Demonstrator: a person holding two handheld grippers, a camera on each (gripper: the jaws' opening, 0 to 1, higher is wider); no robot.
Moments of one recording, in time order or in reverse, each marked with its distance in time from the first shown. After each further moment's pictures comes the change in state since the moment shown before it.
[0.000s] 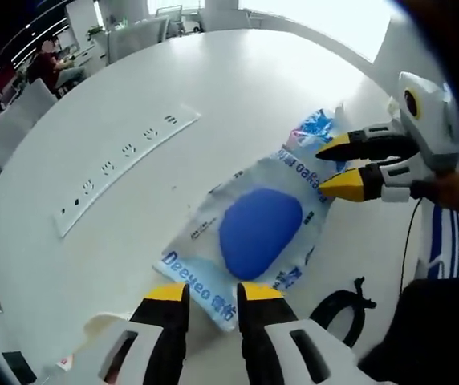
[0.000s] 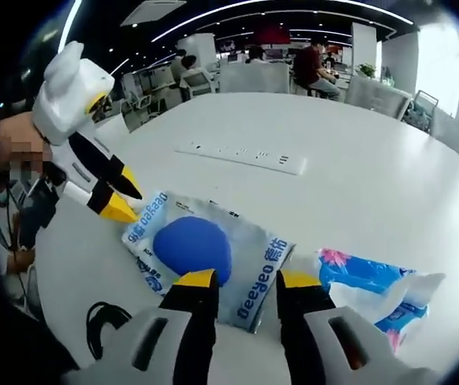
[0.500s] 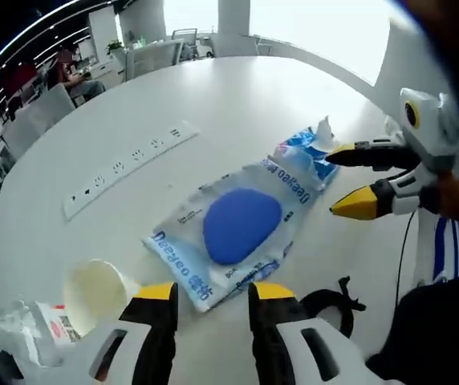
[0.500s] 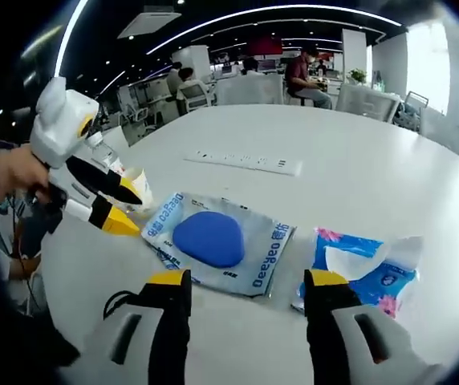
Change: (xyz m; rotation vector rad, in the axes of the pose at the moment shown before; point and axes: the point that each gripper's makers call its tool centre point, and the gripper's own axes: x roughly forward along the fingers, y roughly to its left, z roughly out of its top) left arm -0.022 -0.023 -0.029 -0.091 -0.183 0.029; right arm -0.042 0.009 -0.016 0.038 -0.062 -0.021
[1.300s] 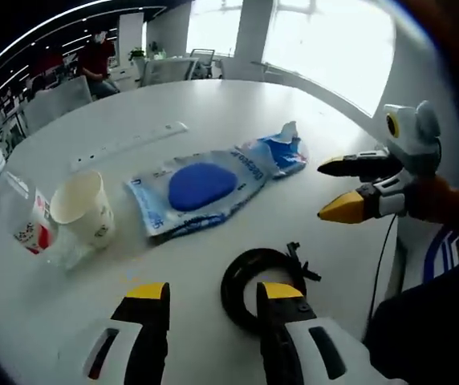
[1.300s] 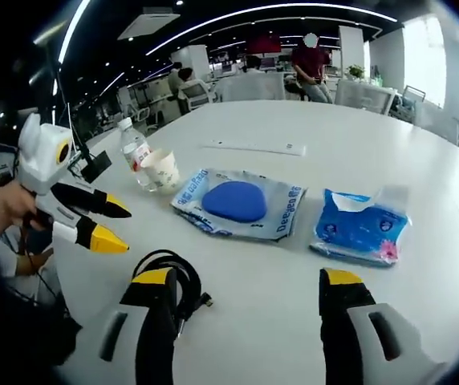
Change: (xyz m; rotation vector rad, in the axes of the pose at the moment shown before) left arm -0.037 -0.060 -0.069 -0.125 -0.082 -0.041; right arm -0.049 0.044 -0.051 0.023 0.036 0.022
